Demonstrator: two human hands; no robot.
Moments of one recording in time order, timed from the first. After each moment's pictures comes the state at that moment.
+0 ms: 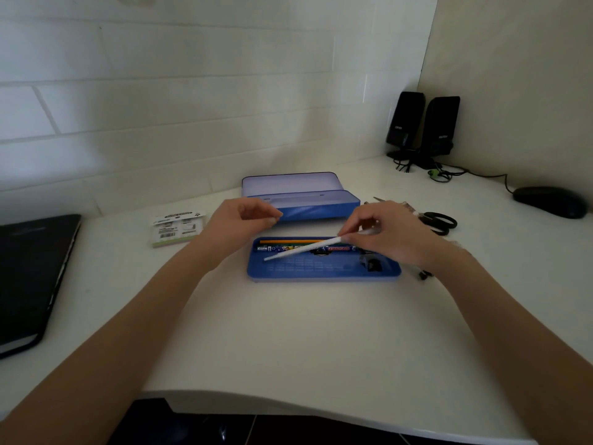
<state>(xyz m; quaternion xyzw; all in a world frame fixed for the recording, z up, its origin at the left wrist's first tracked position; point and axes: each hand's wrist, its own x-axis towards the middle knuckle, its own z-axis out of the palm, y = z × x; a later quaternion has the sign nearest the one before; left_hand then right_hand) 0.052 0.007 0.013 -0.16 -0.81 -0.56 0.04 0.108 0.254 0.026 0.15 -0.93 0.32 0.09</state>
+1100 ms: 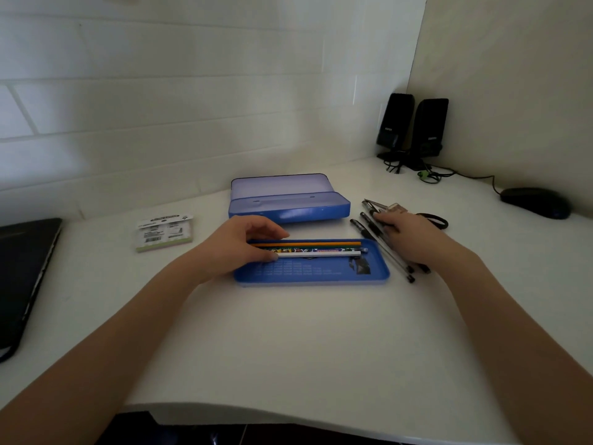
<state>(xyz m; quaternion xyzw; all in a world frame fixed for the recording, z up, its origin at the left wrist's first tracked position) 0.056 0.011 0.003 -0.25 -0.84 -0.48 -0.07 0.086 0.302 0.005 -0.07 -0.98 0.16 0.04</state>
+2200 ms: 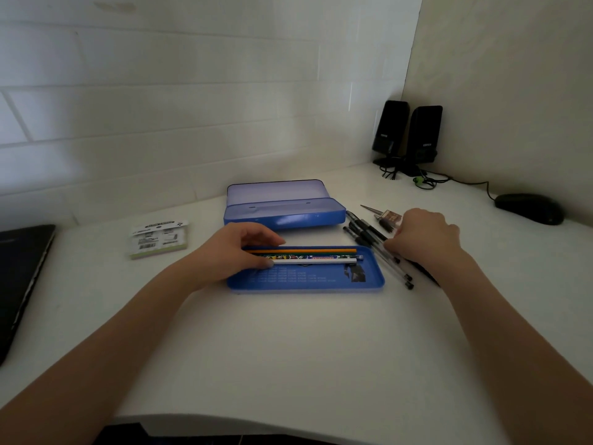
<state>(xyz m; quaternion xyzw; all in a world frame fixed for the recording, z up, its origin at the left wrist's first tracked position) 0.056 0.012 0.004 -0.25 -0.84 -0.46 -0.07 0.098 0.292 0.025 -0.23 -0.97 0.07 0.08</state>
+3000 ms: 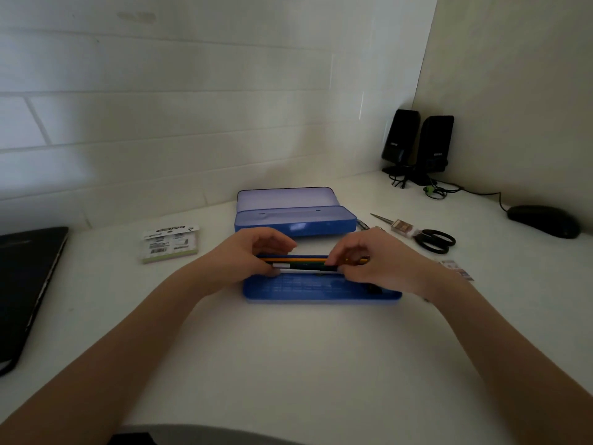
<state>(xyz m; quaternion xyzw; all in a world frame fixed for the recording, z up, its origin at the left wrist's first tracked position) 0.054 0.011 0.006 -0.25 -0.81 -0.52 -0.12 0.114 0.240 0.030 0.13 -0.94 0.31 0.00</state>
